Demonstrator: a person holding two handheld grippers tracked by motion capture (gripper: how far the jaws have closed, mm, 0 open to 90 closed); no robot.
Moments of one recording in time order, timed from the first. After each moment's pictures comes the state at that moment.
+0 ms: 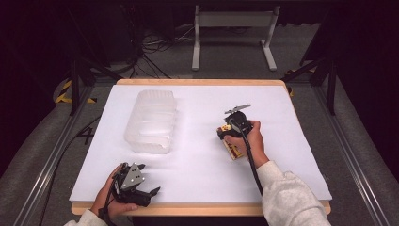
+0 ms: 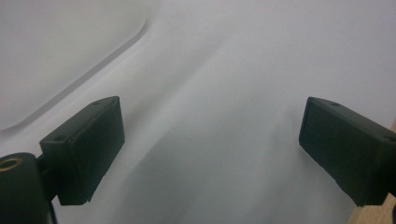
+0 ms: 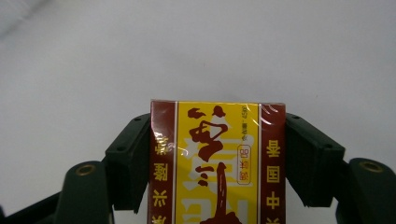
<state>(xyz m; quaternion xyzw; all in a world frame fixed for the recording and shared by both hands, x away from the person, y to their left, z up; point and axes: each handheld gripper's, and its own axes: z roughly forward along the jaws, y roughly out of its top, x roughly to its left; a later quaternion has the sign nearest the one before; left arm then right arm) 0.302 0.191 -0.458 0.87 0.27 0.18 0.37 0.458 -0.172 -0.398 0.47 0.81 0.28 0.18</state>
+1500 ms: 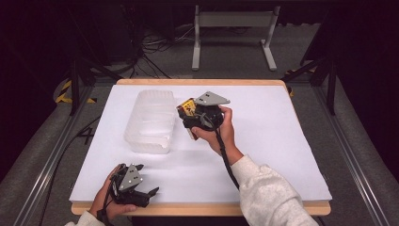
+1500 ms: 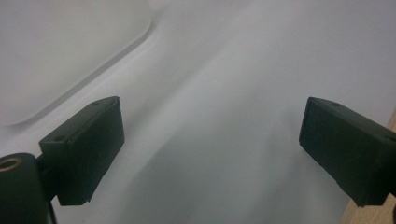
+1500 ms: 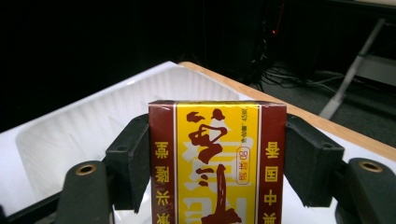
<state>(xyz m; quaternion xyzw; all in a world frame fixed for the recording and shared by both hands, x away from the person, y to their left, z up) 0.298 0.196 -0.457 0.87 0.27 0.19 0.37 0.431 -0.073 -0.328 0.34 0.75 0.50 0.25</state>
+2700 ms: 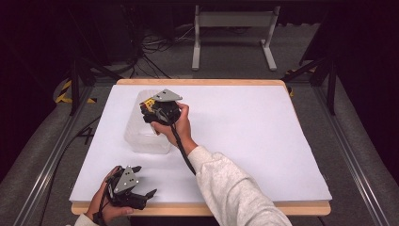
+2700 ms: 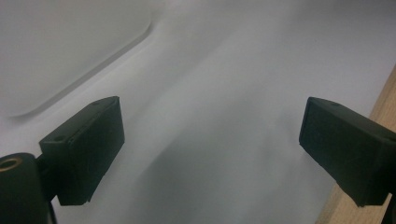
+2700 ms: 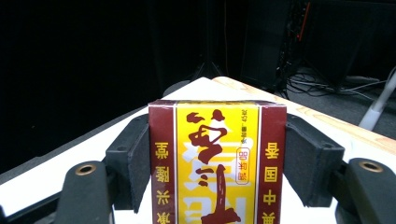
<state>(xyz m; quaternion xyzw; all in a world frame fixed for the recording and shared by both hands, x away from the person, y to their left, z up) 0.292 0.204 -0.457 0.86 0.27 0.18 0.39 0.475 0.040 -0.364 0.34 0.75 0.53 0.23</state>
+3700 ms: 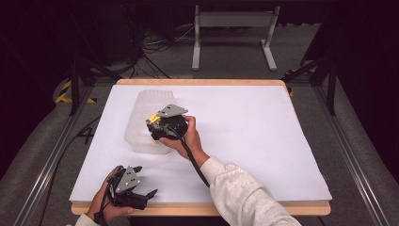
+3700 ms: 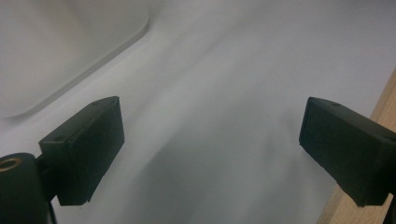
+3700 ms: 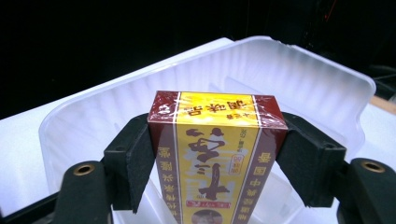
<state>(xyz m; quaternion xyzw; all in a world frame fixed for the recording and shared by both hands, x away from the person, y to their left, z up) 0.293 0.201 -0.457 0.86 0.27 0.18 0.38 0.444 0.015 -0.384 0.30 0.80 0.49 0.21</state>
